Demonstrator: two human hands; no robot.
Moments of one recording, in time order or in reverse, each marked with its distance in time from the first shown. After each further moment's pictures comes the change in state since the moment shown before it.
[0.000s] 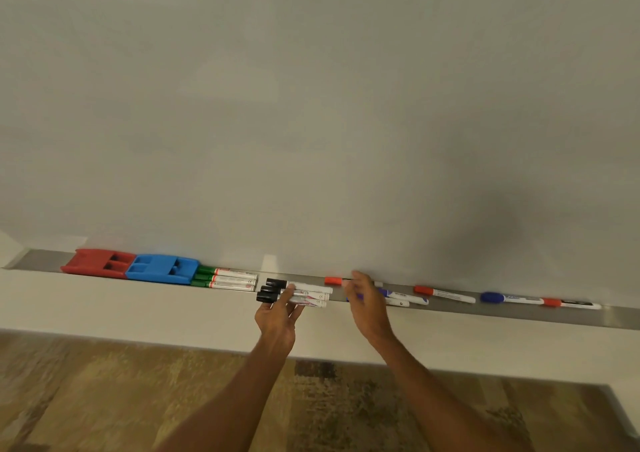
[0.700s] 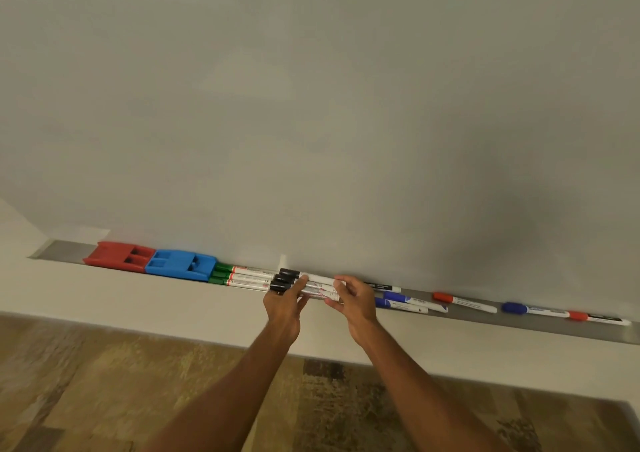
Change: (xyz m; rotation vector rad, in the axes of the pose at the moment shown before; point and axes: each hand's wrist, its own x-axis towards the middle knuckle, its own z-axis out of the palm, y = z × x) left_hand 0.014 0.026 0.006 0.110 -0.042 0.110; right_hand 0.012 -0.028 0.054 0.606 -0.016 0.287
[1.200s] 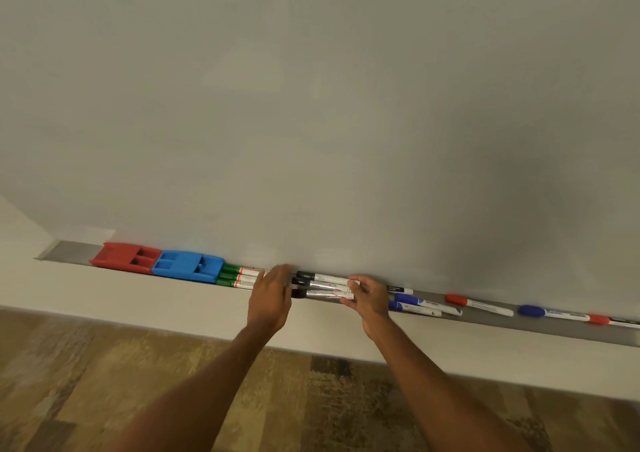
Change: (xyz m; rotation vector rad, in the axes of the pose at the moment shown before) left_hand 0.046 0.032 -0.049 1.516 -0.252 0.885; right_hand 0.031 0.007 -0.002 -0.078 0.071 0.041
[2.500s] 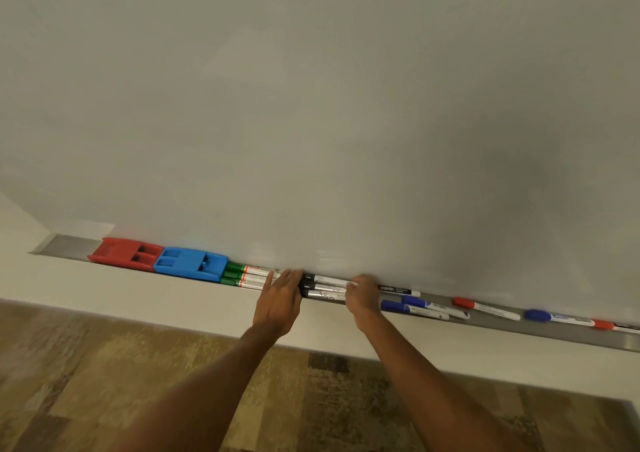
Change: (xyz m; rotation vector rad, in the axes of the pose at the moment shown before) left_hand 0.004 -0.013 0.010 0.134 -0.148 0.077; right_hand 0.000 -0.013 0.039 -0.631 0.151 -0.005
